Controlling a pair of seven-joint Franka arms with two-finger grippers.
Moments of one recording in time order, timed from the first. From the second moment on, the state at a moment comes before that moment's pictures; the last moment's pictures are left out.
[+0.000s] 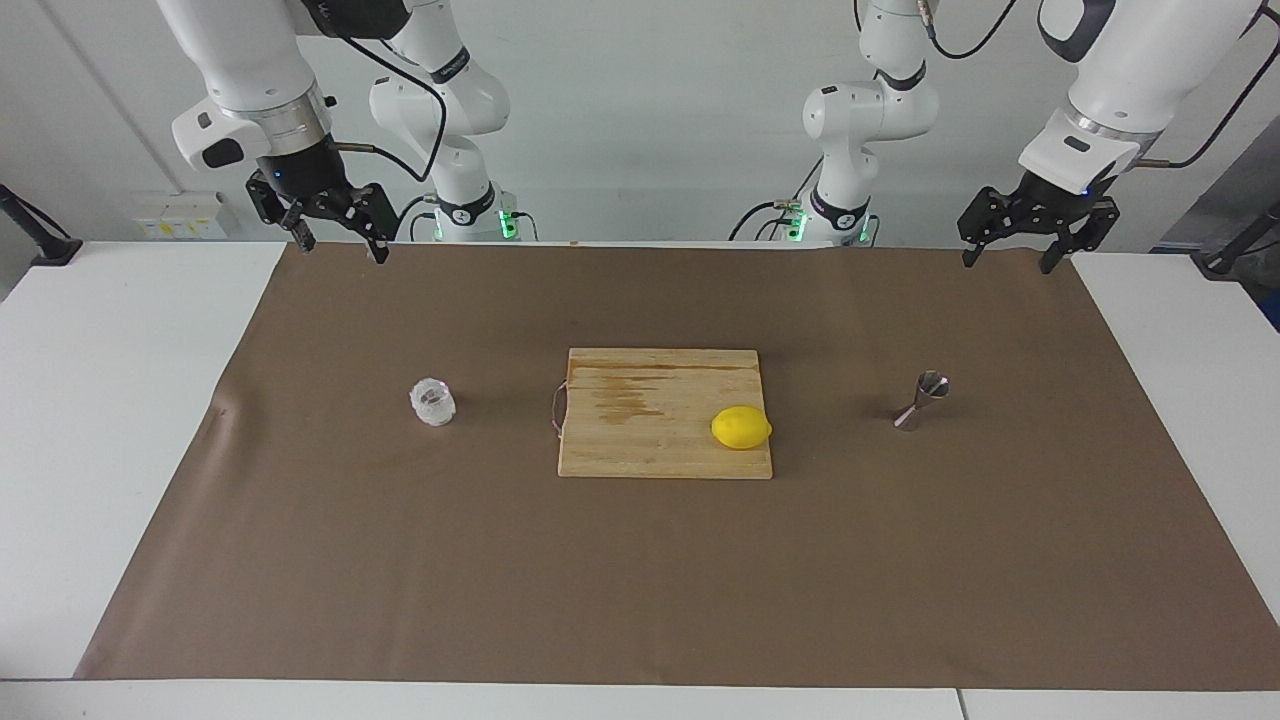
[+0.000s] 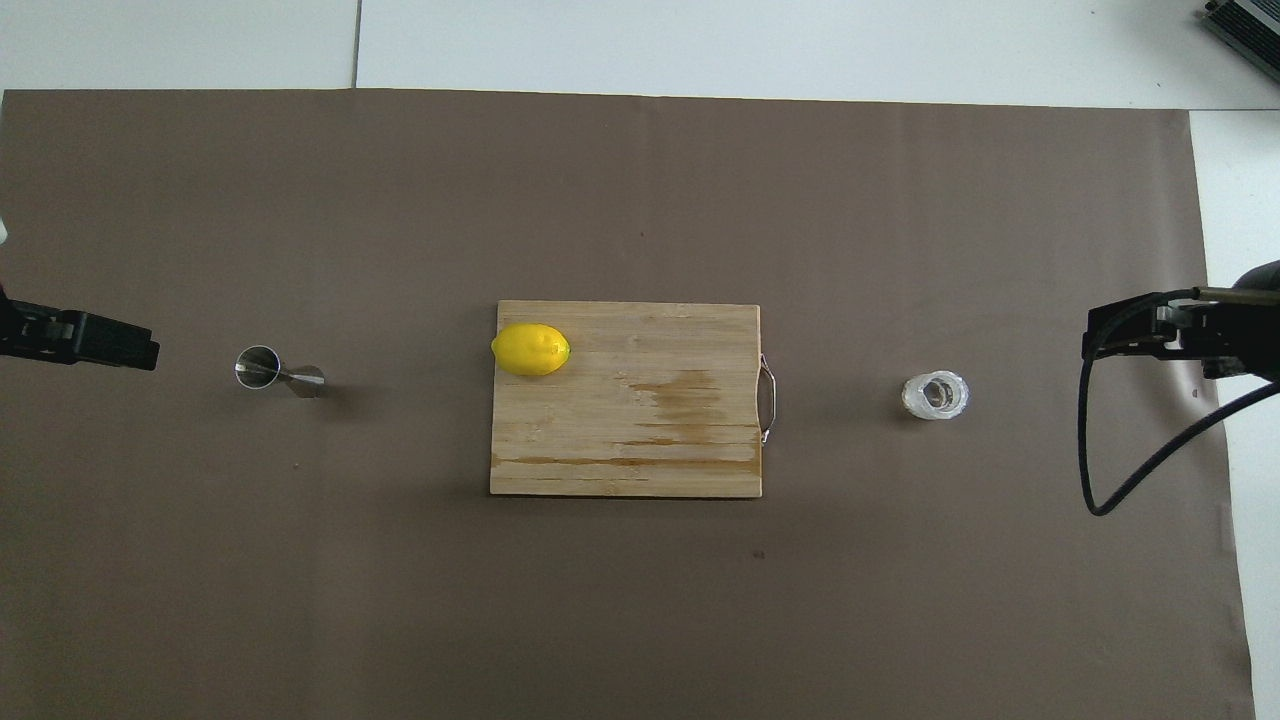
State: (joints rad) left arm 0.03 -0.09 -0.10 -1.64 -0.01 1.57 0.11; right arm 0.02 -0.08 0.00 -1.63 -0.02 1.55 0.21
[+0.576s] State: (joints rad) left arm 0.03 -0.09 -0.10 -1.65 -0.01 1.57 0.12; right arm 0.02 -0.07 0.00 -1.63 -0.02 1.51 0.21
